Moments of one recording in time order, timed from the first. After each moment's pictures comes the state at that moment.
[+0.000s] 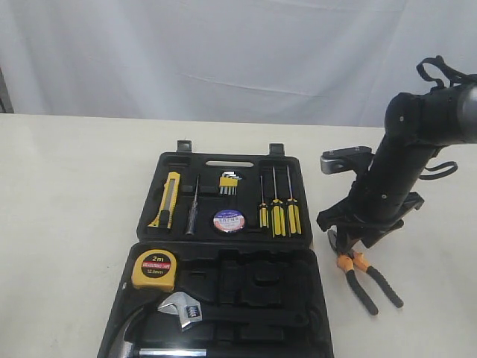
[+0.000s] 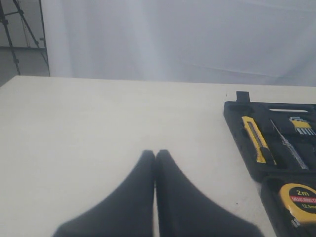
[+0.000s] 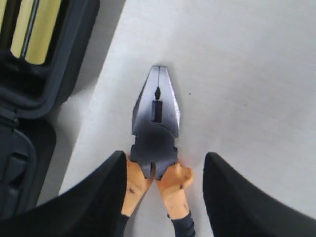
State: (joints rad) left arm -0.02 0.00 0.00 -0.02 0.27 -0.03; right arm -0.19 2.01 -1.28 0.12 0.87 -0.25
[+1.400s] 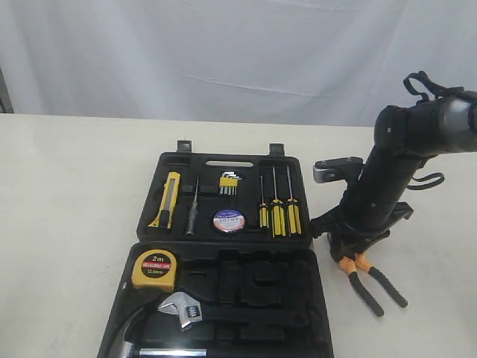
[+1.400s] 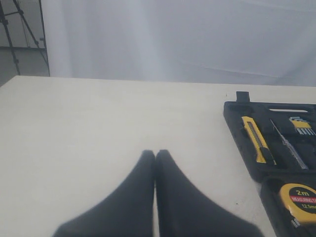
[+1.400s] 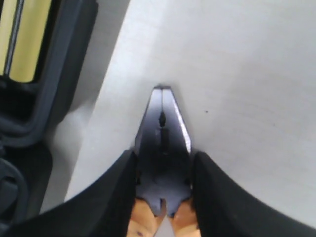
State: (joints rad) left arm -0.02 0.00 0.00 -0.02 0.27 -0.03; right arm -0.18 2.08 -1.30 0.16 0.85 -0.25
